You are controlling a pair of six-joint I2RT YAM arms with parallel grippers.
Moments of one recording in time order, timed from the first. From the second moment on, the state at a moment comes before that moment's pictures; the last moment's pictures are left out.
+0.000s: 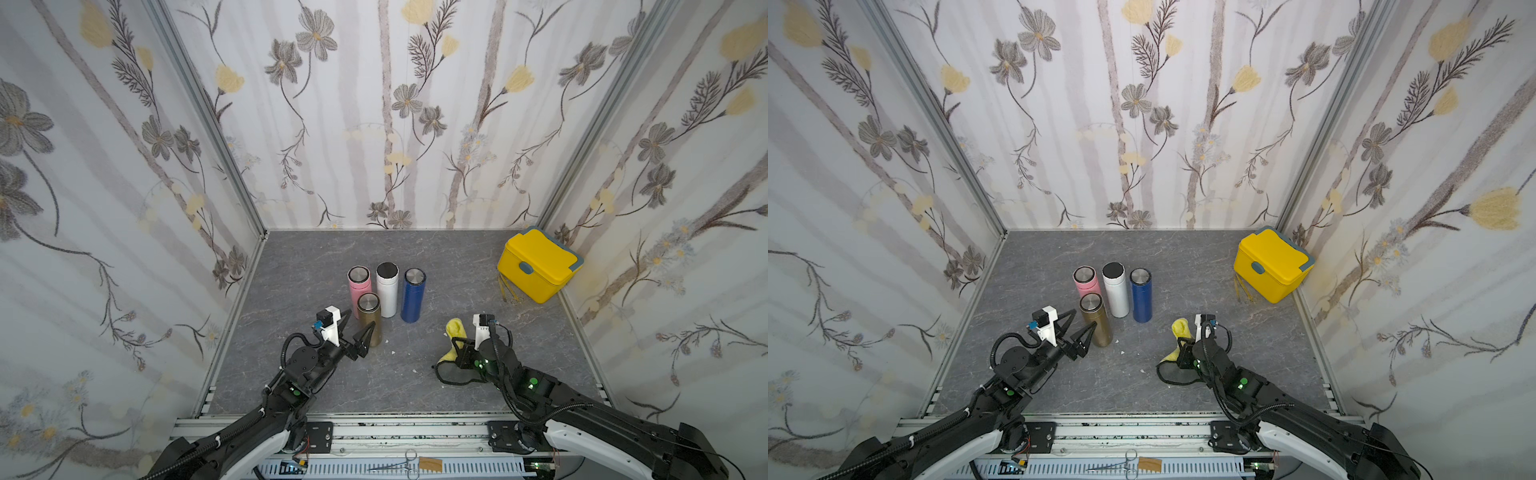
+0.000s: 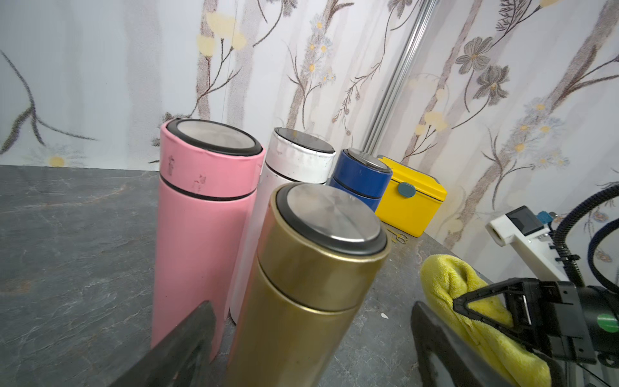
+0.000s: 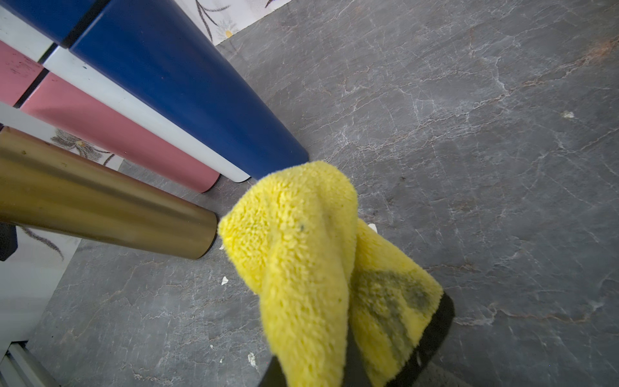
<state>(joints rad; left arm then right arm) -0.60 0.81 0.05 0.83 0.03 -0.32 0.86 0.77 0.26 -0.04 0.29 0.78</state>
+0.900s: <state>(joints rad) -0.65 1.25 0.26 1.04 -0.06 -0.18 0.83 0.78 0.23 0.02 0.24 0.78</state>
